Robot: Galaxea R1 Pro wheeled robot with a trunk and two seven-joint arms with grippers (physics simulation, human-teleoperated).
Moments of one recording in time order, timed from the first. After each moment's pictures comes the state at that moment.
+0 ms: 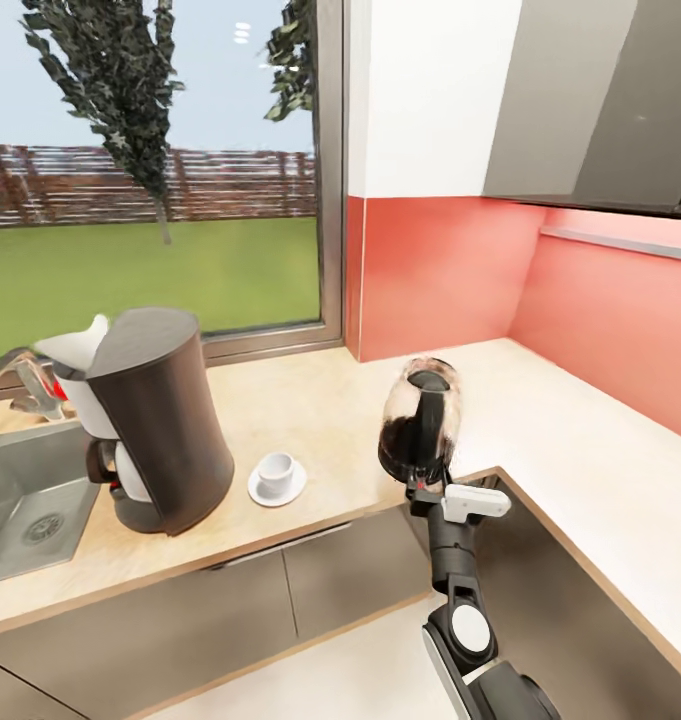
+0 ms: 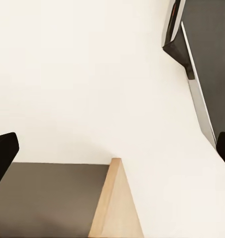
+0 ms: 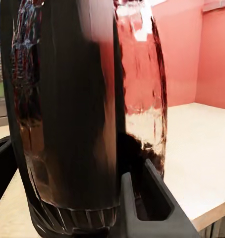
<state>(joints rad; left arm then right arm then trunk) 0.10 0.10 0.11 -0.03 0.03 -0.04 0.10 -0.22 0.06 0.34 -1.49 0.08 -0.17 -0.50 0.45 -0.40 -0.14</state>
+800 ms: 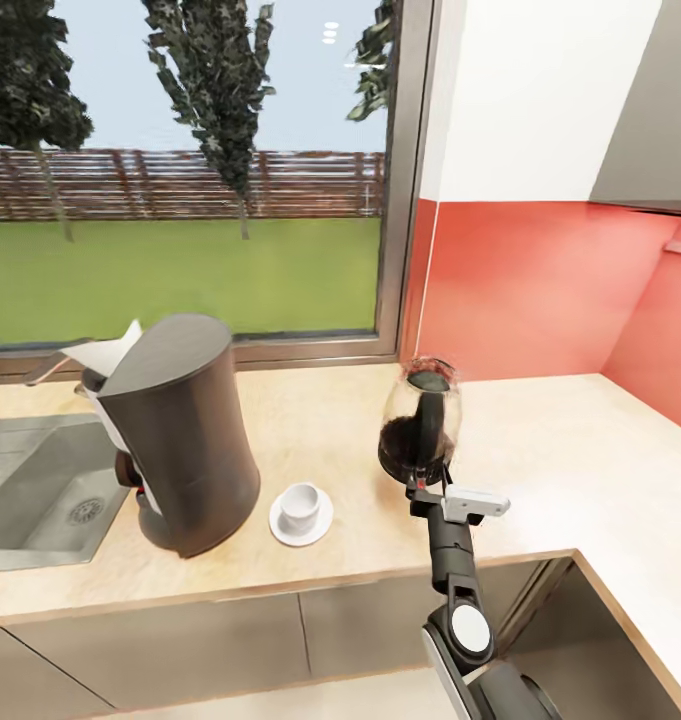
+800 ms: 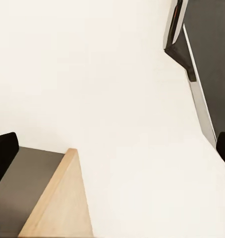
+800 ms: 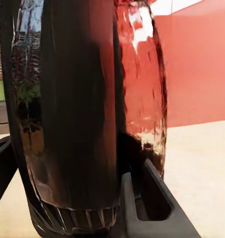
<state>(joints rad) 0.10 0.10 0.11 -0.03 0.03 -0.05 0.10 -0.22 0.06 0.34 -1.49 0.08 -0.17 -0.50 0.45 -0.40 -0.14</state>
